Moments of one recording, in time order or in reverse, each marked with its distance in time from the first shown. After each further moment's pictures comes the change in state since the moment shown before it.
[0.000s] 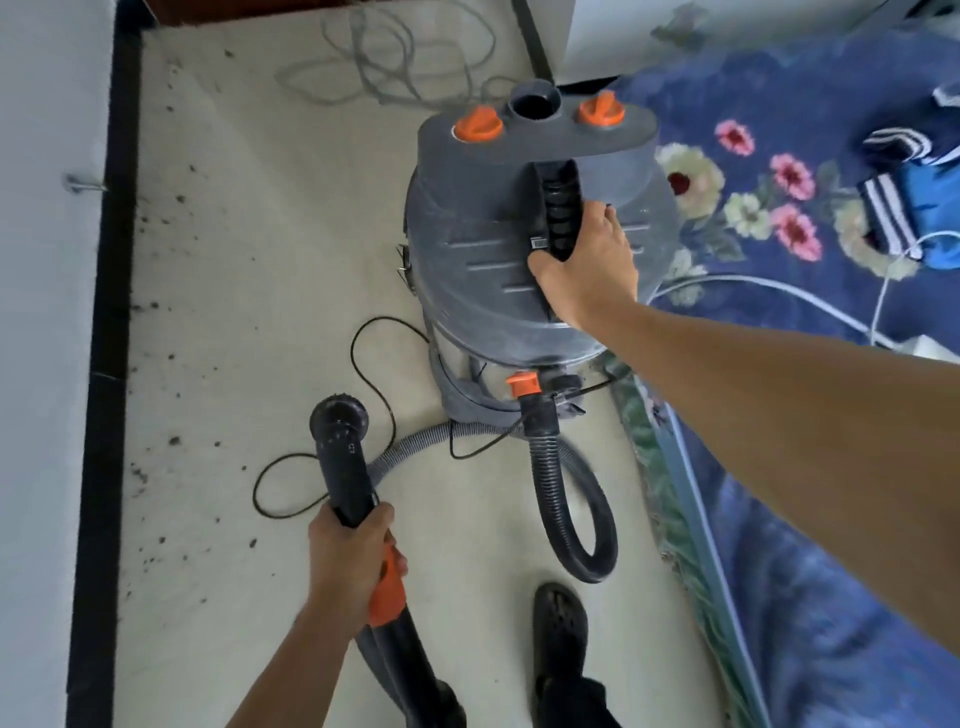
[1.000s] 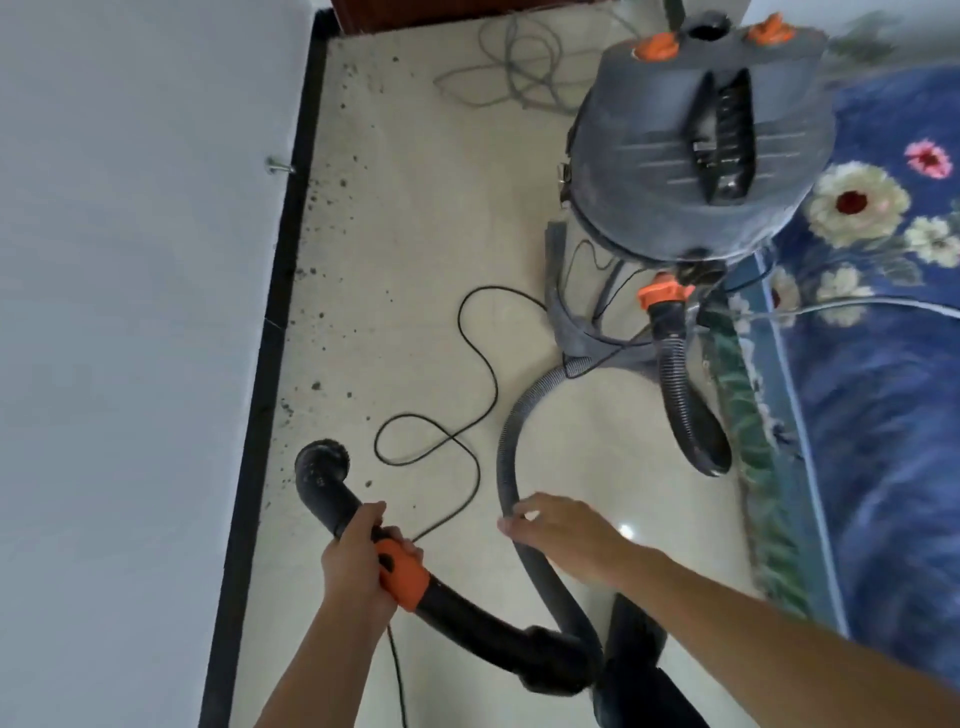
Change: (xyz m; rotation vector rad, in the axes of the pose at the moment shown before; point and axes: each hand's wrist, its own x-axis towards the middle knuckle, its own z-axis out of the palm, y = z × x) left_hand -0.025 -0.025 -0.141 -0.664 0.190 -0.374; right_hand -0.250 -0.025 0.097 0.062 -1.069 0.015
